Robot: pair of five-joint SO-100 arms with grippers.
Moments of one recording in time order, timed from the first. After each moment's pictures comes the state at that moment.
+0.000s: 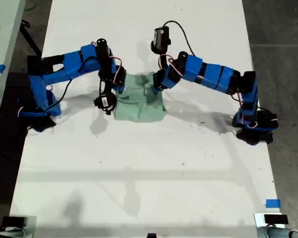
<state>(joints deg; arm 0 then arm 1) -22.4 68.6 59.6 97.2 31.6 16.8 63.7 52.4 75.2 -40.0</state>
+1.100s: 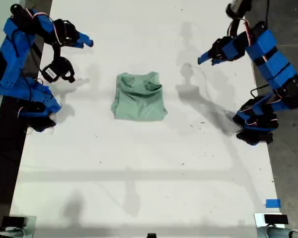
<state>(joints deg) -47.5 122.1 84.0 95.4 42.0 45.6 121.8 94.3 88.2 -46.6</state>
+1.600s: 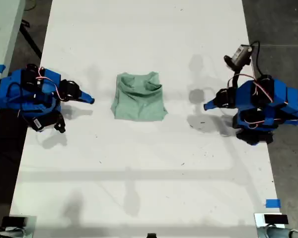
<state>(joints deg) -12.4 176.5 155.0 71.9 15.9 9.4 171.0 146.8 71.5 -18.8</state>
